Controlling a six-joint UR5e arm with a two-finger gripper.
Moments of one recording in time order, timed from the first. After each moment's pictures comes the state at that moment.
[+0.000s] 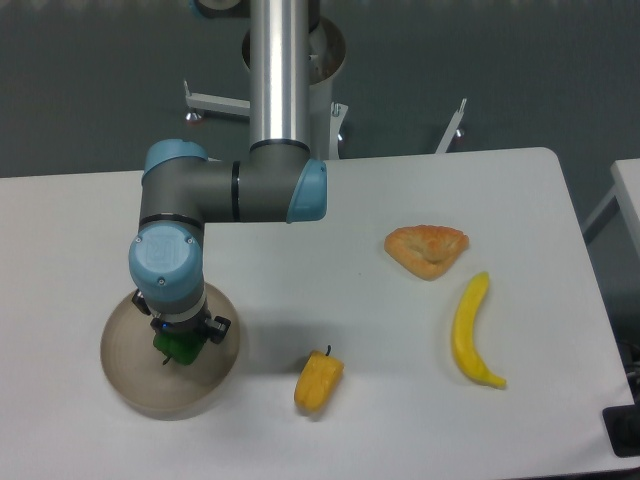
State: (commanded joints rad) arm 1.85 -2.26 -1.14 -1.39 1.44 0.39
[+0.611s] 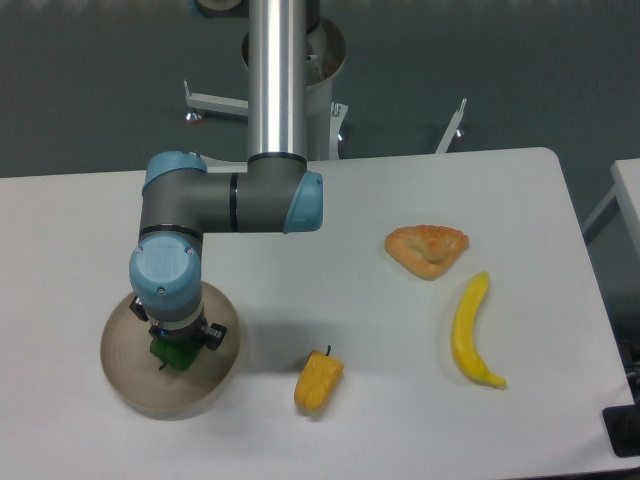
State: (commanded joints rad) arm 1.85 -2.27 -1.16 -1.36 1.44 0.39
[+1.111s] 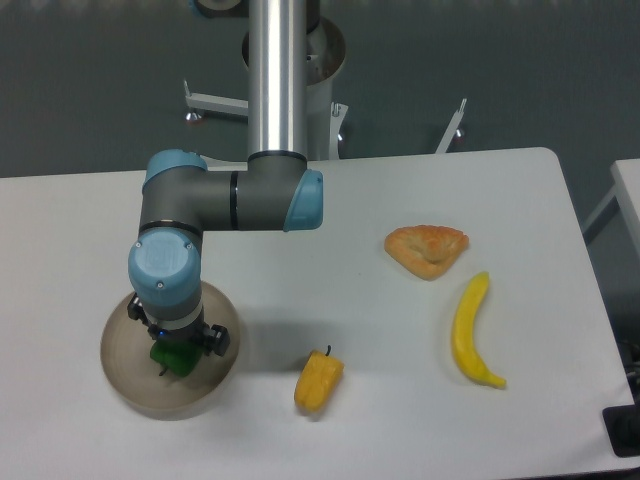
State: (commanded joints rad) arm 1.86 -2.23 -1.15 -1.34 1.45 0.41
